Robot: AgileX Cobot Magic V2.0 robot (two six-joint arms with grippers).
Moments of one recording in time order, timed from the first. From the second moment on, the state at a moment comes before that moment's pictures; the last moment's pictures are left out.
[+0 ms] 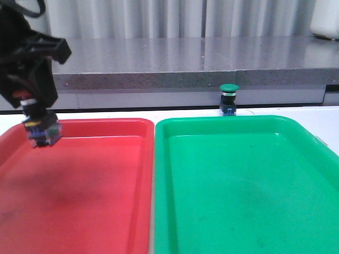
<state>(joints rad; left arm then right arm) -0.41 1.50 -1.02 0.09 0.67 -0.22 -0.03 0.31 -0.46 0.03 0.42 0.02</state>
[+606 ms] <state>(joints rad) -0.46 1.53 -0.86 0.18 0.50 -0.29 -0.03 0.31 -0.46 0.03 0.42 0.02</state>
